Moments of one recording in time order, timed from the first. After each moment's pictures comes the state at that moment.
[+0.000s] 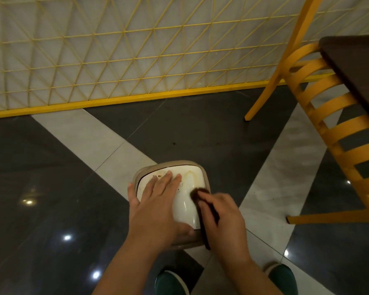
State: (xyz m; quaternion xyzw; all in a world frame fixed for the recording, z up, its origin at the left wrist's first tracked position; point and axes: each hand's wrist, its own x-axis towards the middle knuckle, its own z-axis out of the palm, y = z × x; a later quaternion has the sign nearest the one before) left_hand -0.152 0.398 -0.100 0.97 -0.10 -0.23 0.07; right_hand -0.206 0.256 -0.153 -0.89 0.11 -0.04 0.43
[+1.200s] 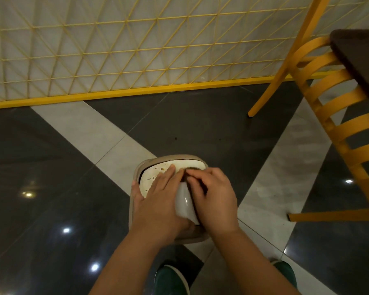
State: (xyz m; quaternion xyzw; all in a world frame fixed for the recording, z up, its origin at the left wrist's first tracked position) left_hand -0.151 0.400 -0.101 0.96 -0.09 -0.25 0.12; right_hand -0.165 0.273 -0.147 -0.91 0.08 -0.06 0.41
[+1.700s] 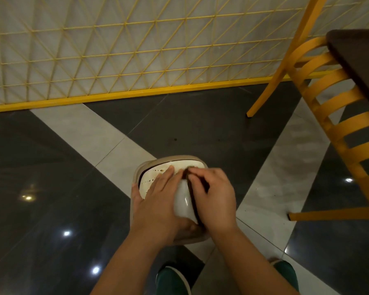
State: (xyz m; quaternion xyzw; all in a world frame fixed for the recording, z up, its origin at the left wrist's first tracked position) left_hand -0.151 0.403 -0.105 0.96 -0.08 -0.24 0.14; right_hand -0.162 0.276 -0.142 -0.87 0.14 -0.04 0.47
